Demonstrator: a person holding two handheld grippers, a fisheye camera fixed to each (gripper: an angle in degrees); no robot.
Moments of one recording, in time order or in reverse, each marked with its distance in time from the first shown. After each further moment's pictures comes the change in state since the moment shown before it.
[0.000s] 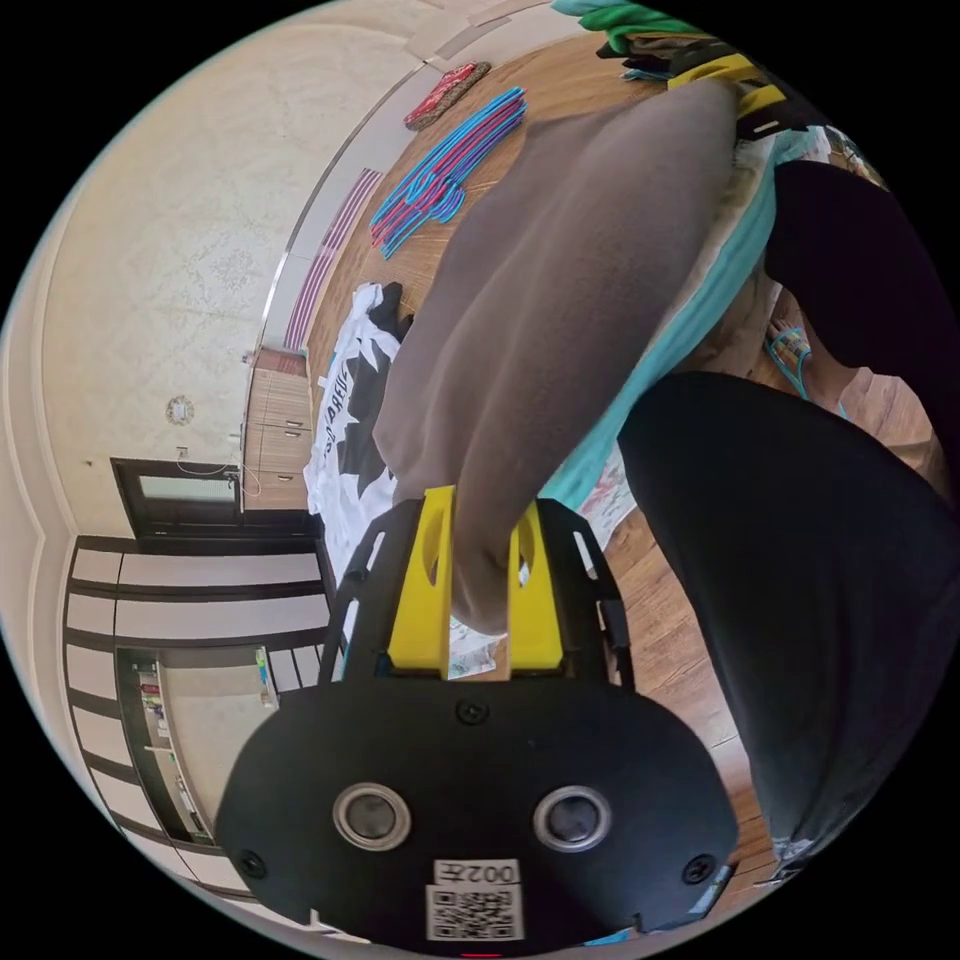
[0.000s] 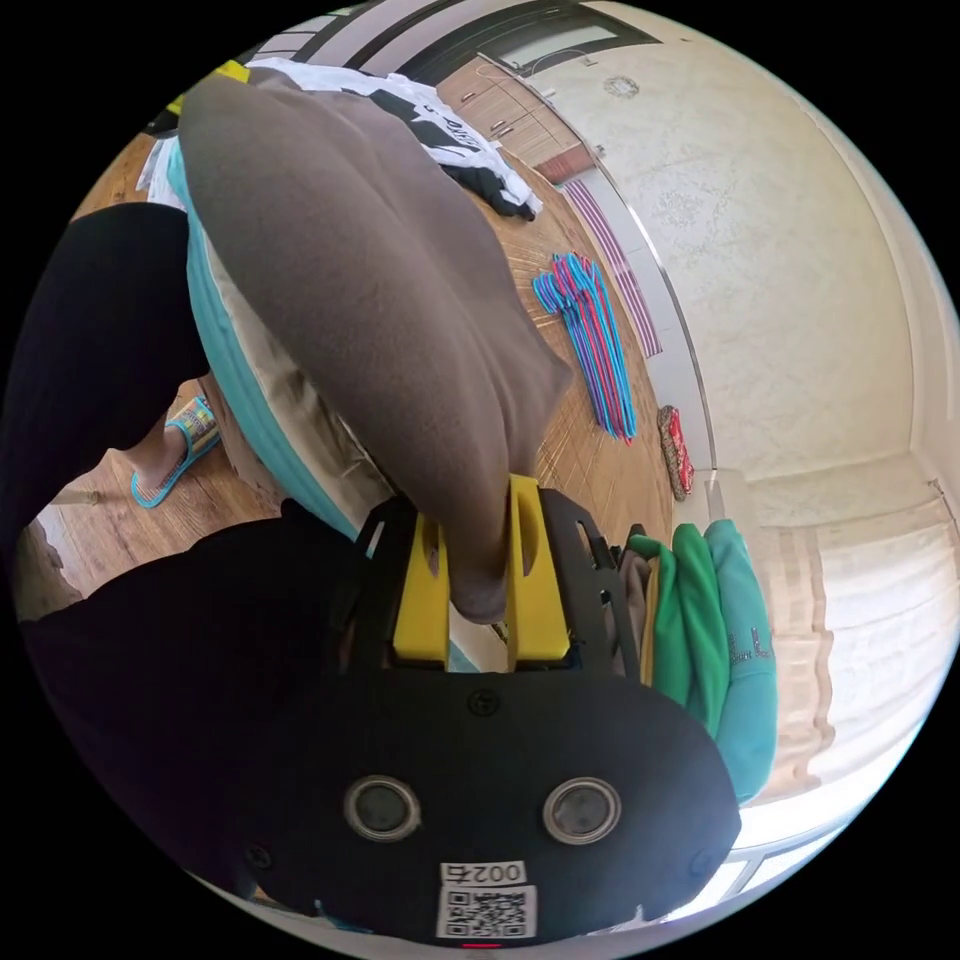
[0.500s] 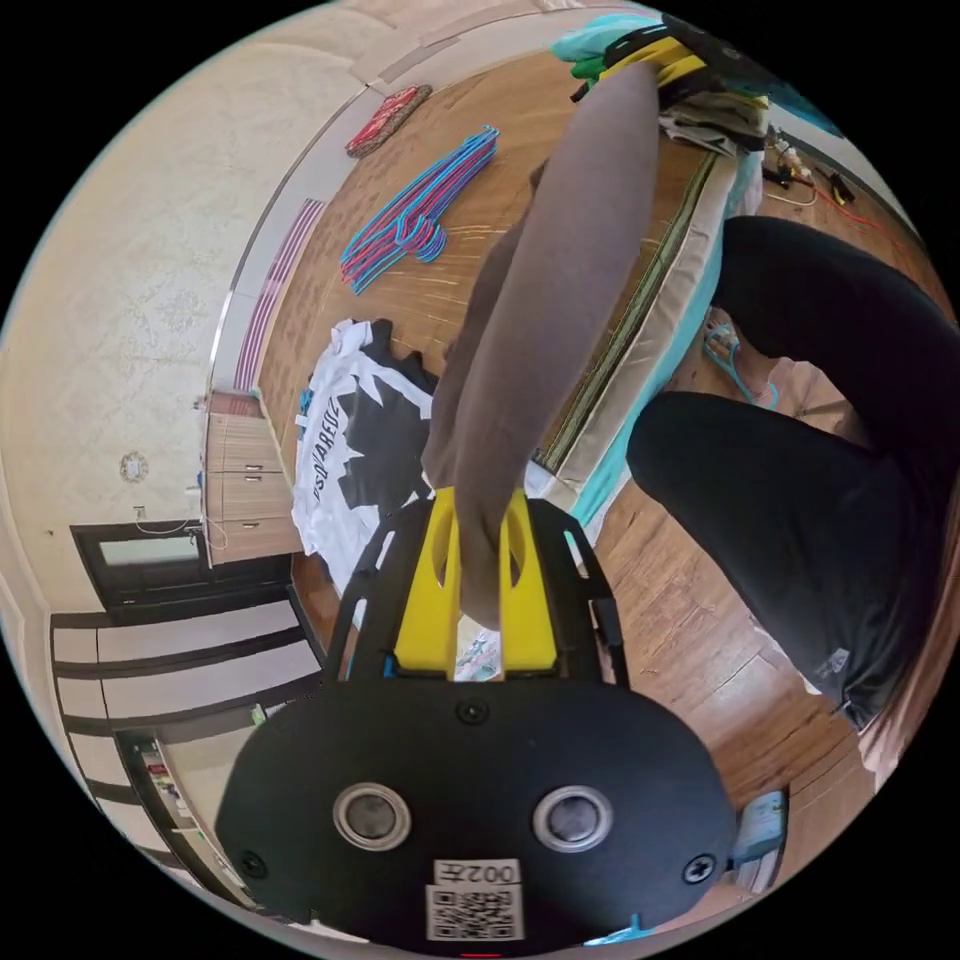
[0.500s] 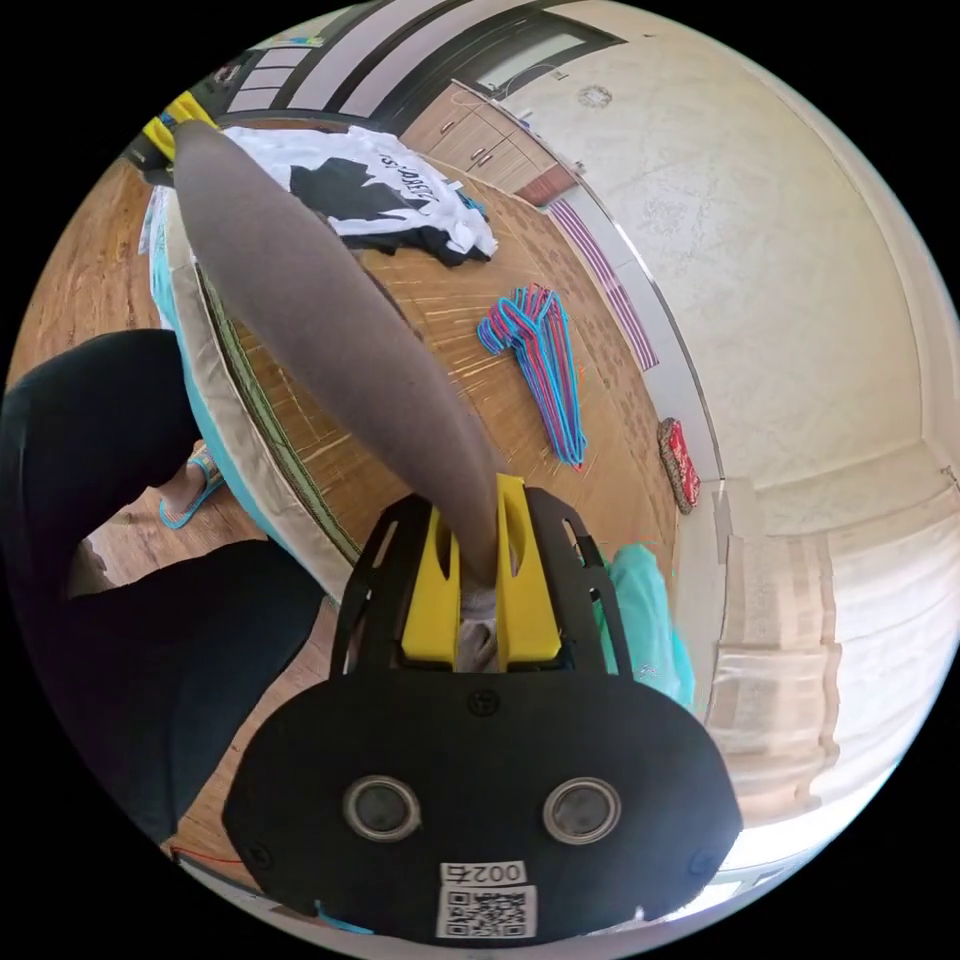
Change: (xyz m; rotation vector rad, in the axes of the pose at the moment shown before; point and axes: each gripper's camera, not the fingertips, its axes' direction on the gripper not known) left arm -0.131 -0.006 -0.091 0.055 0.188 0.158; right arm 0.131 0.040 -0.001 0.060 -0.076 0.020
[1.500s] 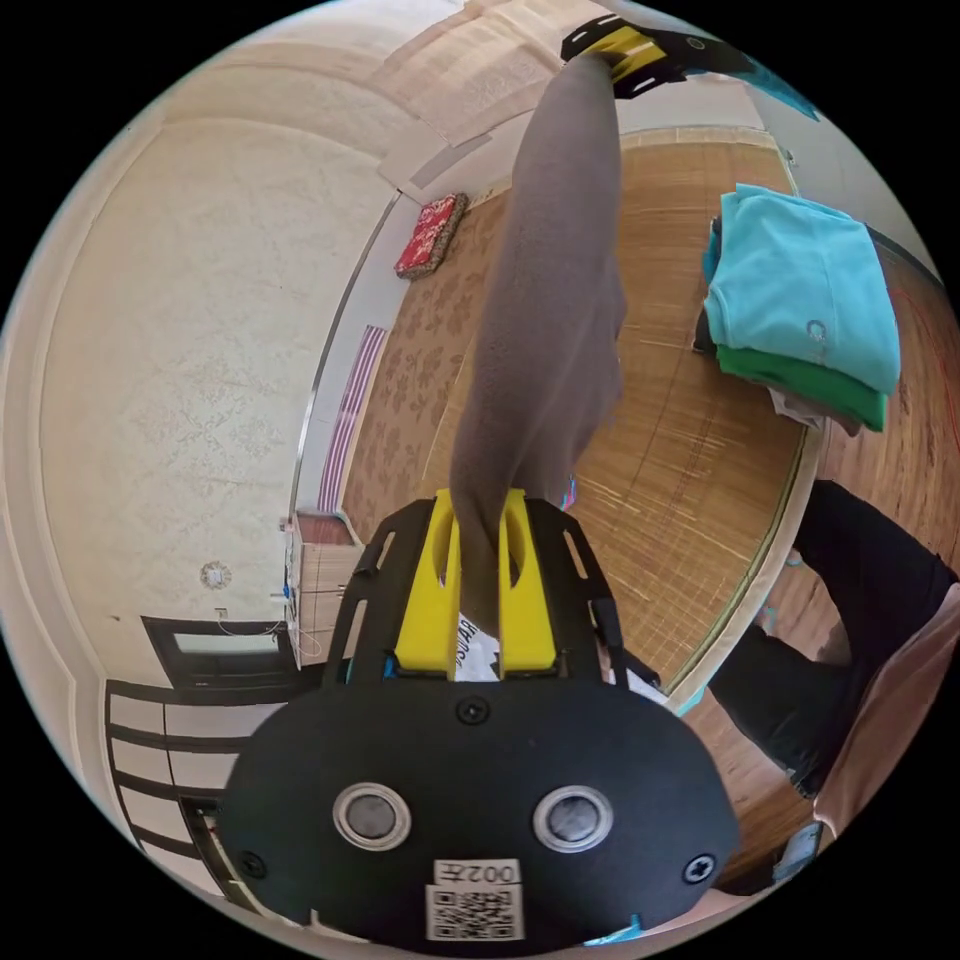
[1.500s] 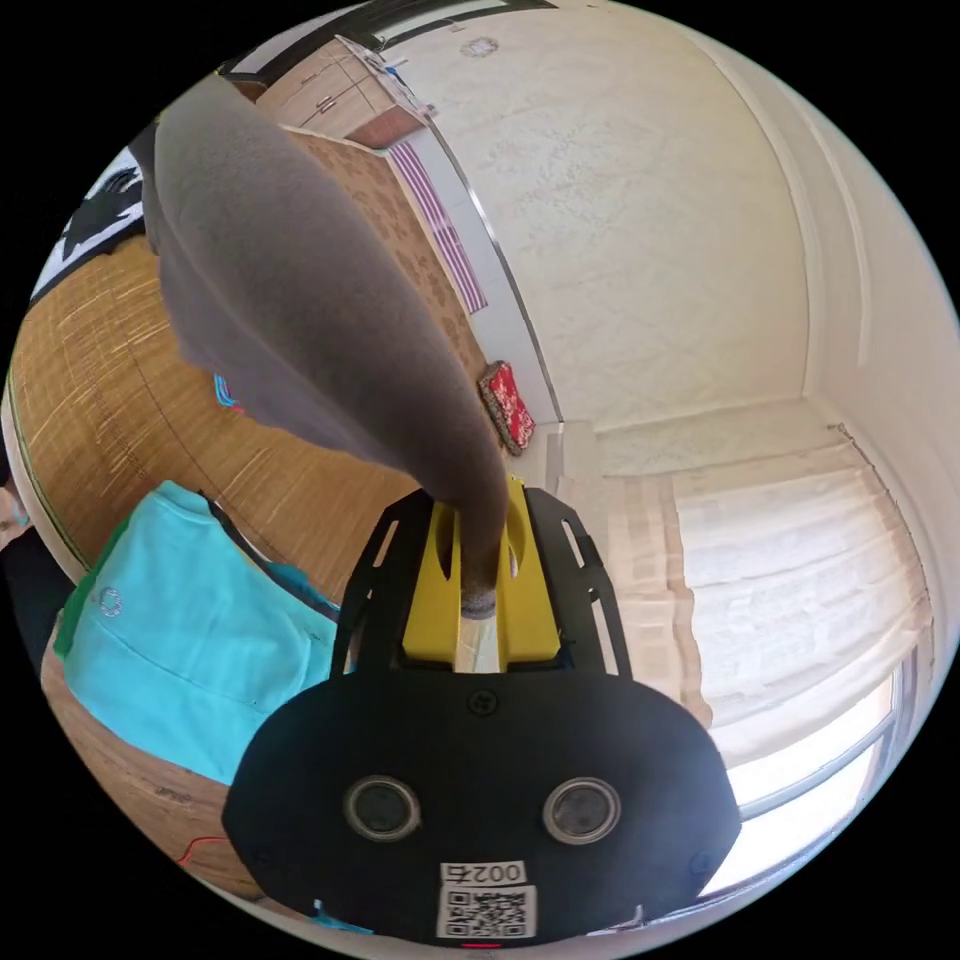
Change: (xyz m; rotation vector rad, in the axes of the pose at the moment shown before) left arm -0.156 -0.251 -0.293 0.220 -0.179 0.062; right arm 0.324 0.196 0.071 -0.157 0.428 0.085
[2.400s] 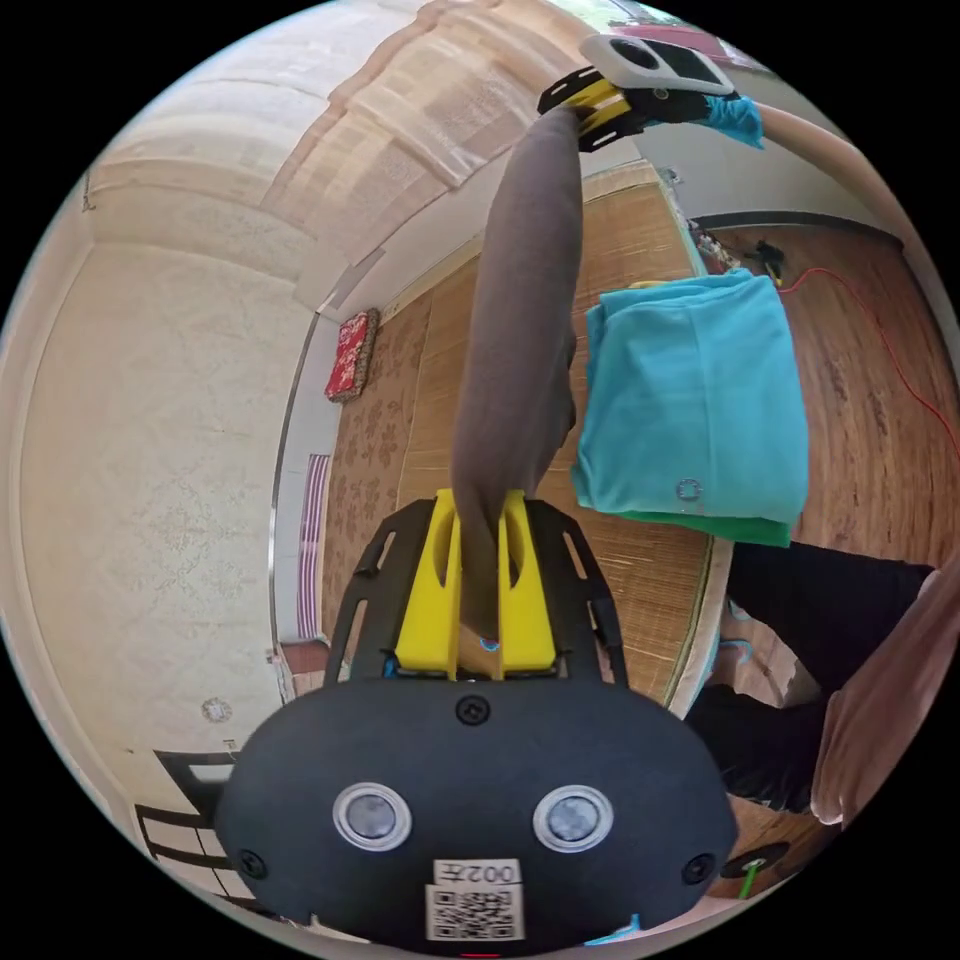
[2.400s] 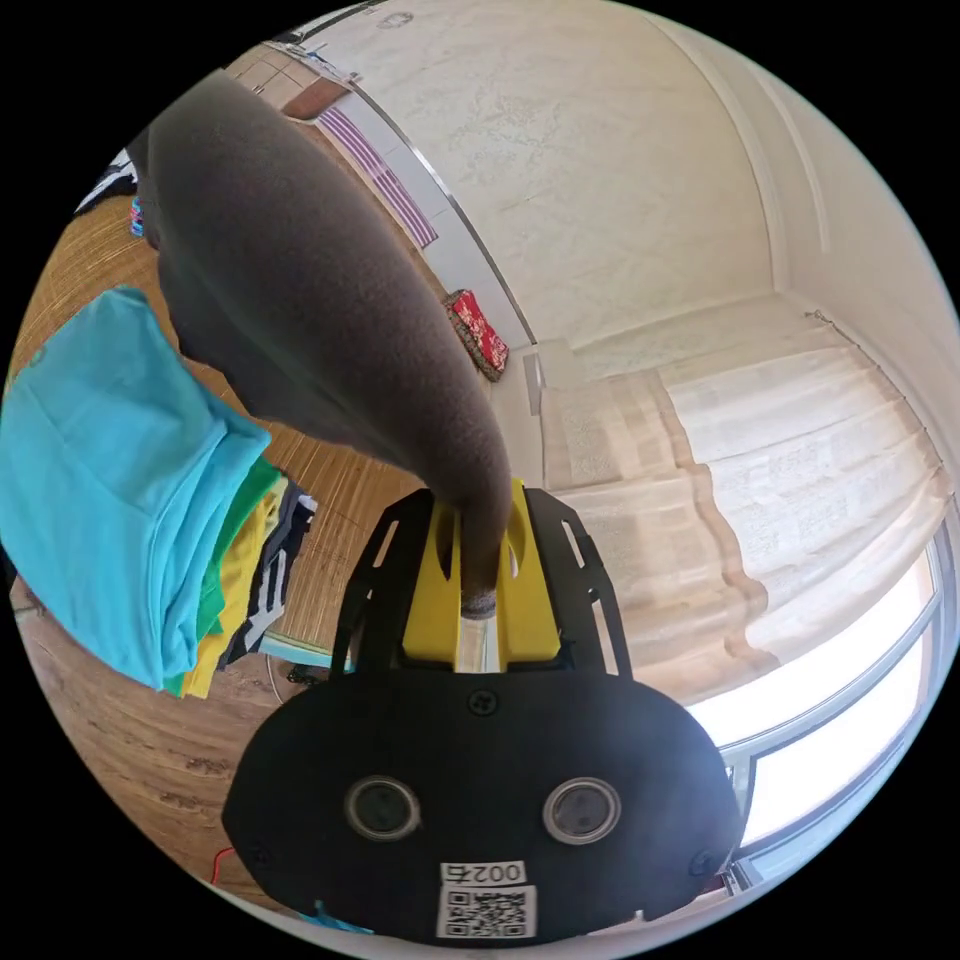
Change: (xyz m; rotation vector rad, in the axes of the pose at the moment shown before) left arm 0.103 -0.141 -0.120 0.231 0.115 0.230; right arm -0.084 0.336 0.133 -0.089 -0.001 0.153
